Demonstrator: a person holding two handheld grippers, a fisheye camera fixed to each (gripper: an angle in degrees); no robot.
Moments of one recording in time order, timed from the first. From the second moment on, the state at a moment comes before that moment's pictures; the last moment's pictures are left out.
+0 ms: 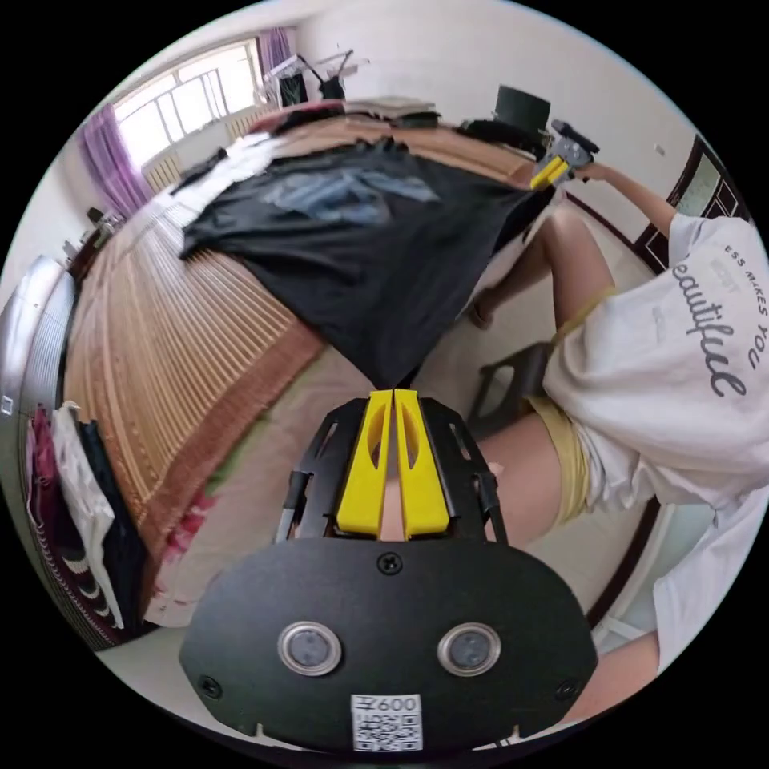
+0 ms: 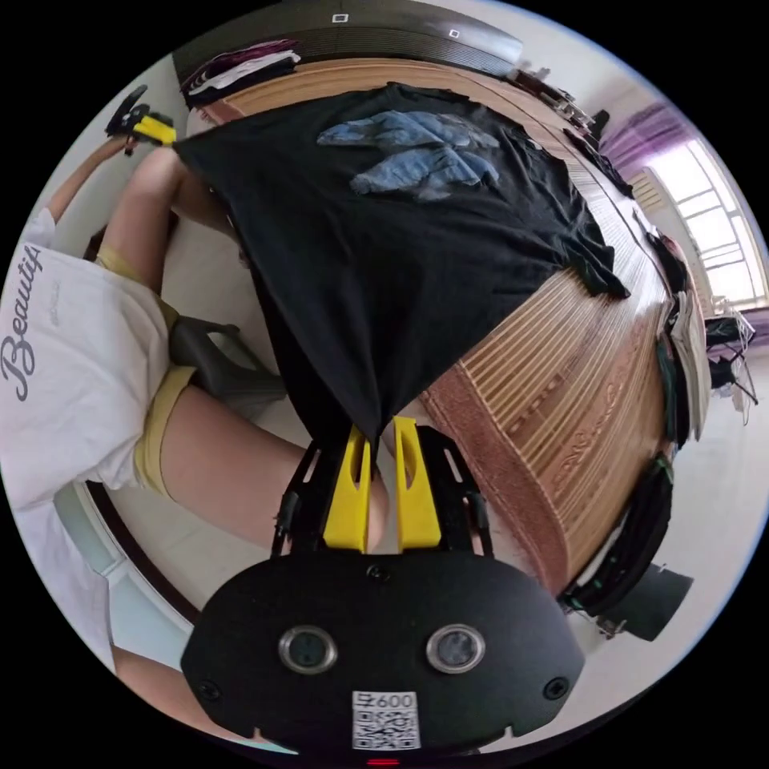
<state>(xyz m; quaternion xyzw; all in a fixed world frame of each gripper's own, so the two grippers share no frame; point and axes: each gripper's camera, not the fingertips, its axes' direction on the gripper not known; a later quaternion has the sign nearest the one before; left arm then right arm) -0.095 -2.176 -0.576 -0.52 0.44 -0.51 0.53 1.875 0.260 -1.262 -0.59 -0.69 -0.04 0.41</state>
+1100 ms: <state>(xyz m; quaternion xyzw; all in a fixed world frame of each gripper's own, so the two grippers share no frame) 0.016 -2.041 0.032 -0.48 0.47 -0.40 0.63 2.016 0.164 -1.193 -0.61 -0.65 0.01 0.45</state>
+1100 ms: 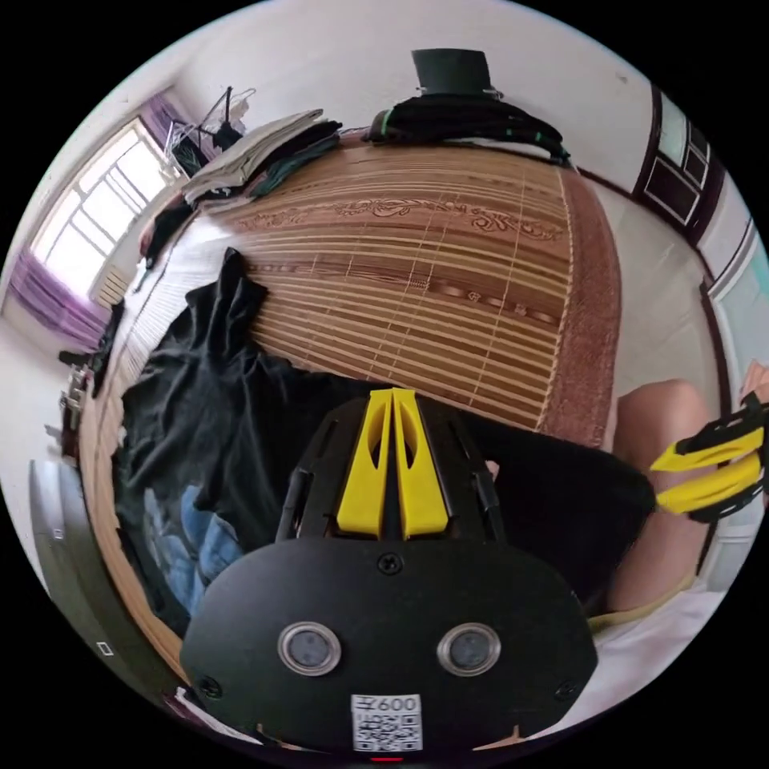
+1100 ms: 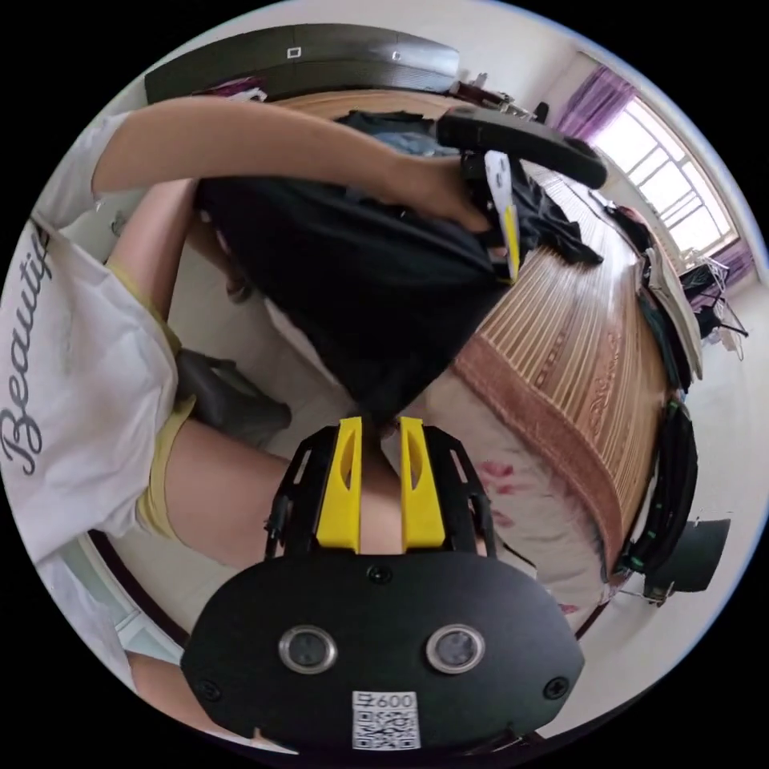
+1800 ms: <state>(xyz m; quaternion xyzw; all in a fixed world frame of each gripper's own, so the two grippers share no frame) -0.326 -1.371 -0.072 -0.42 0.25 -0.72 0.49 2.145 0.231 -0.971 -0.38 -0.39 0.55 0.63</state>
